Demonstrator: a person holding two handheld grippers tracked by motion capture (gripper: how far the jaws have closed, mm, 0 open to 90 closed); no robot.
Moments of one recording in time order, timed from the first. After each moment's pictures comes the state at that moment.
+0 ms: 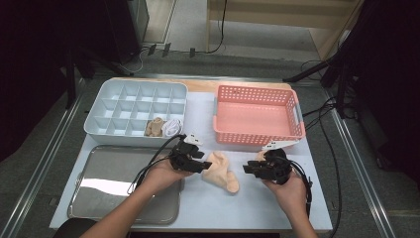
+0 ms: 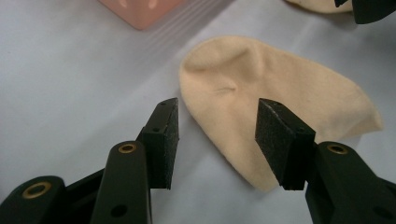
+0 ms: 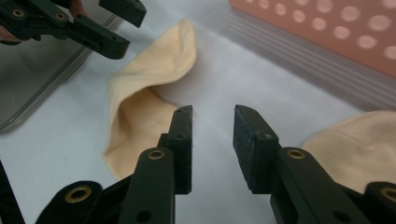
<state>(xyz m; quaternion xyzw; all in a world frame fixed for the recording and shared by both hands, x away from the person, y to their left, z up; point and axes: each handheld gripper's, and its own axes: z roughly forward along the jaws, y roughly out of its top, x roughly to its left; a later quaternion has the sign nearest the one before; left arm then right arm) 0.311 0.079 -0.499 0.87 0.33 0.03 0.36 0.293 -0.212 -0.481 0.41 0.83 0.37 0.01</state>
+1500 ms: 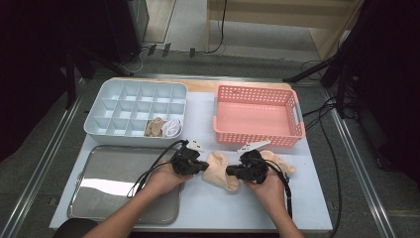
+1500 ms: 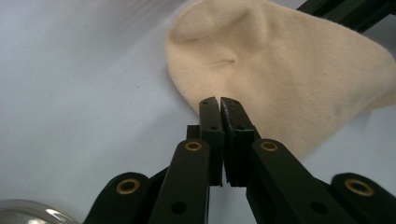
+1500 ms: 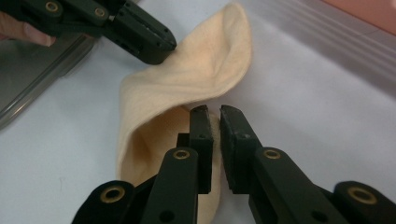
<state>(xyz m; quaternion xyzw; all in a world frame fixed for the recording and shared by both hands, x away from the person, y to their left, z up) 0.307 0.078 -0.515 0.88 0.33 0.02 0.34 0.302 -0.159 -0.505 0.37 0.86 0.35 -0.01</state>
